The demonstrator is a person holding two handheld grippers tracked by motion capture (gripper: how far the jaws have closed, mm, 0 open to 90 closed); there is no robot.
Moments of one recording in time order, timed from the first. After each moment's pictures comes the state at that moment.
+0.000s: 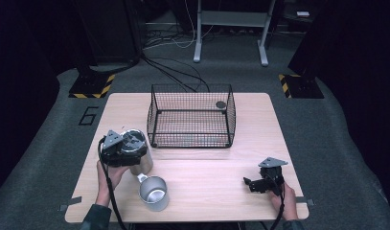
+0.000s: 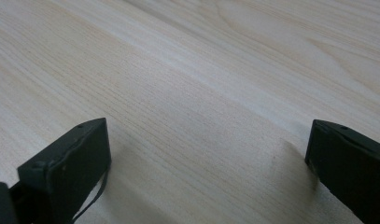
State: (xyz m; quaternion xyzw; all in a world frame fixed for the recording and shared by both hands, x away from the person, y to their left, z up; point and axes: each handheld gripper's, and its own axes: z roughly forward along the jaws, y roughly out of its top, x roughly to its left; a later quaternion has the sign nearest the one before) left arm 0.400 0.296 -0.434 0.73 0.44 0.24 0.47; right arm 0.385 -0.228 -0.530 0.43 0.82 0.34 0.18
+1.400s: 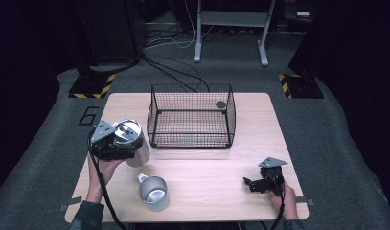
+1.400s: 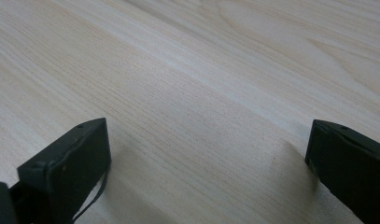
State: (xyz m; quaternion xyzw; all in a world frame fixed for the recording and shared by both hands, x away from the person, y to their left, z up) left arm 0.389 0.295 -0.376 0.73 0.40 0.27 0.49; right arm 0.386 -0.228 -0.530 0.43 0.82 0.34 0.18
